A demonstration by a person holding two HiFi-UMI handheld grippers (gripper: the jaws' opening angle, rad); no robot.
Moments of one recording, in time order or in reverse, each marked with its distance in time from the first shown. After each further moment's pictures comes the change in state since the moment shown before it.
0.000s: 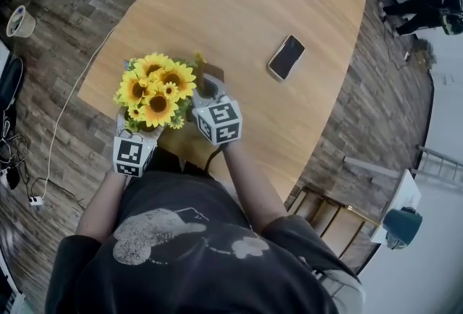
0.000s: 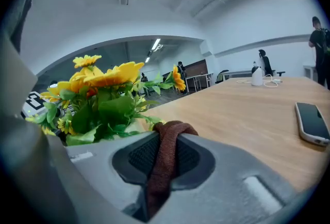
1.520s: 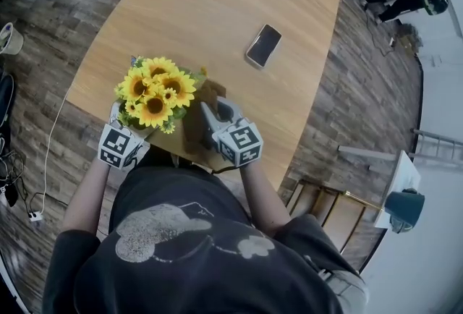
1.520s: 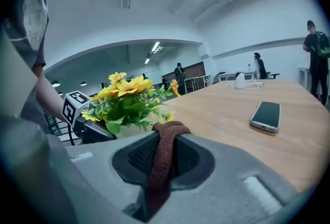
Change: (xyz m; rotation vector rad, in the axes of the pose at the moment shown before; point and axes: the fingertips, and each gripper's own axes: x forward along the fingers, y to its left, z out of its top) left arm 0.008 -0.044 -0.005 0.104 0.039 -0.291; right arm -0.123 -0.017 -0.031 -0.010 -0.010 -0.002
